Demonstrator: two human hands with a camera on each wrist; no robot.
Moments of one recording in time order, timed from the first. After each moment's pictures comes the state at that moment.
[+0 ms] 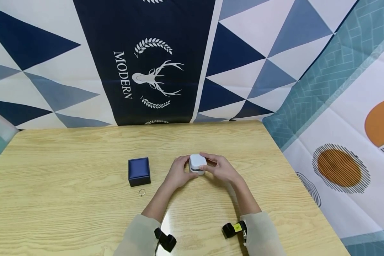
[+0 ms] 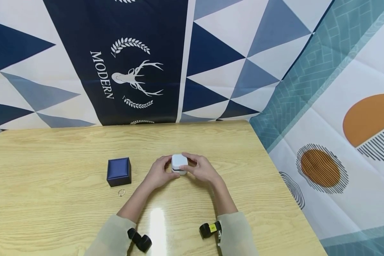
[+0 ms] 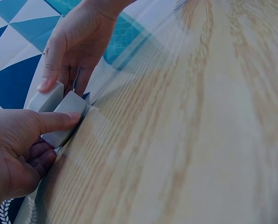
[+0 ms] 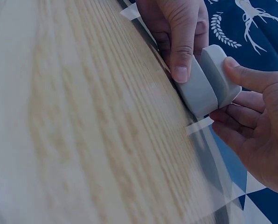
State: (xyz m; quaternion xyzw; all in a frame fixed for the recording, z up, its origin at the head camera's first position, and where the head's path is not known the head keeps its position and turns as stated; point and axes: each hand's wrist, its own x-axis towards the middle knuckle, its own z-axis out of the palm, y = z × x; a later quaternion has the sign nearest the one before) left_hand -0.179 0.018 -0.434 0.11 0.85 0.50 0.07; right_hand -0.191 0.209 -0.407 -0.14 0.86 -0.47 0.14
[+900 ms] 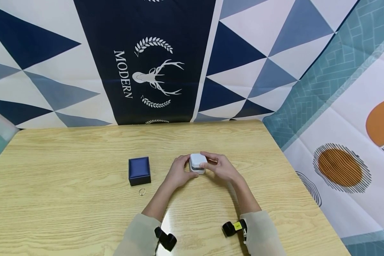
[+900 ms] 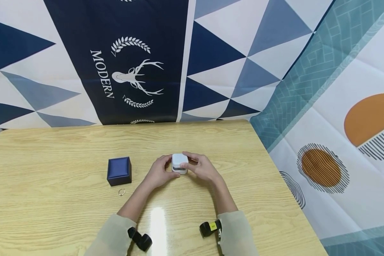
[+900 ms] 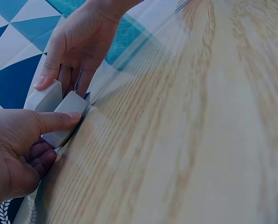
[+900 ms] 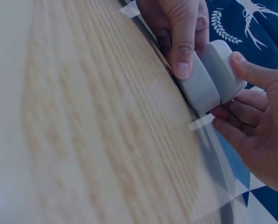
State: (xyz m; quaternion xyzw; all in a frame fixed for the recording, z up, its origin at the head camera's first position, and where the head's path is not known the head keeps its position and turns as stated) left_hand -0.179 0.018 -0.435 0.11 0.85 0.50 0.07; right_hand -0.192 0.210 -0.409 -0.12 0.84 -0.51 0.15
